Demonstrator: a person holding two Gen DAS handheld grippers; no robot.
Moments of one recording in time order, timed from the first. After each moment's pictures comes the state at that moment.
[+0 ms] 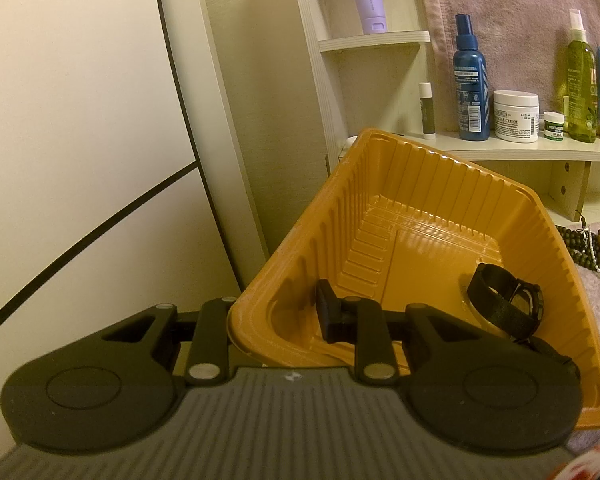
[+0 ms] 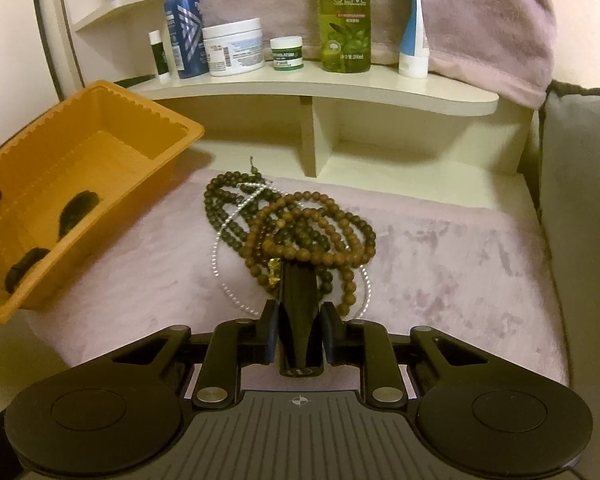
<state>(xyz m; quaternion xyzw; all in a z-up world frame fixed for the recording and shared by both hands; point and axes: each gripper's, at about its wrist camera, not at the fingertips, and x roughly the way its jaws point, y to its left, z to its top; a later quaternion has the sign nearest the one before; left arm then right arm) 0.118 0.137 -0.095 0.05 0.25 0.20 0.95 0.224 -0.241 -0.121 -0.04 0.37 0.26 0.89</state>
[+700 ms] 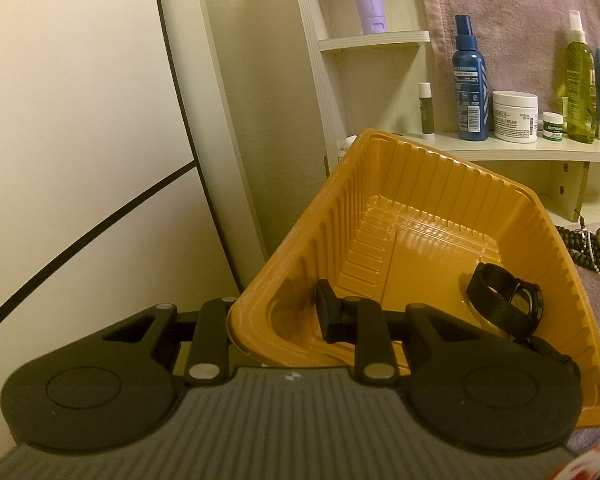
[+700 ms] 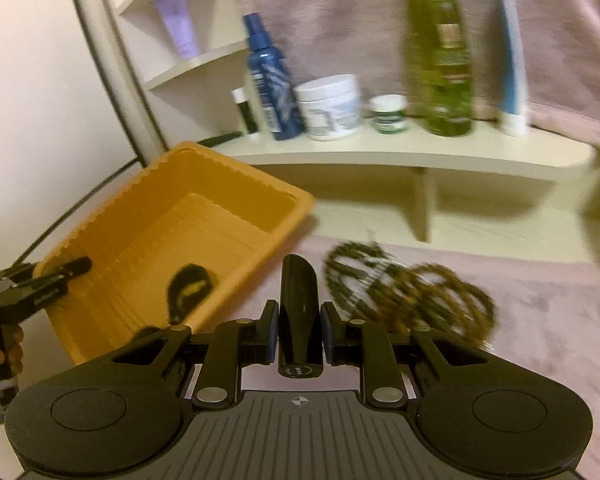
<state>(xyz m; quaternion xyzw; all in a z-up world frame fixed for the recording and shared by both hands) 0.118 0.136 -0.094 0.05 0.25 0.20 0.95 0.234 -0.186 -0.083 0.04 0.34 0.37 0.87</state>
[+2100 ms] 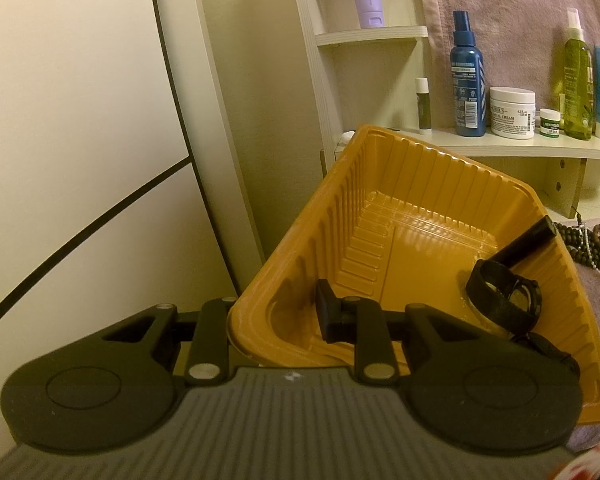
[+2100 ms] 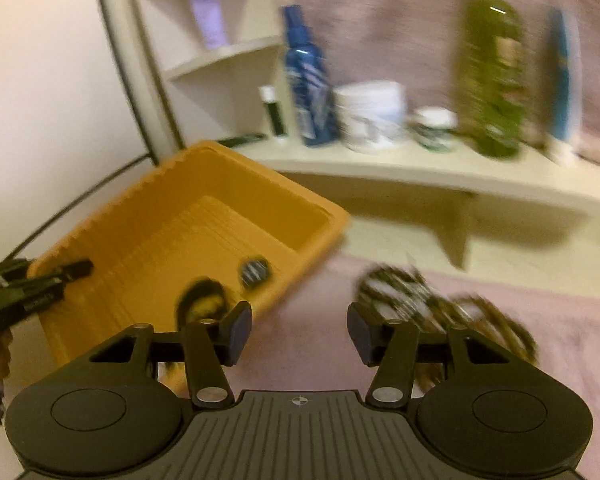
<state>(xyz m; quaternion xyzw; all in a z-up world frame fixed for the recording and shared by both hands) 0.122 0.142 -0.094 0.05 0.25 0.18 0.95 0.237 -0.159 -0.090 0.01 0.33 0.36 0.87</state>
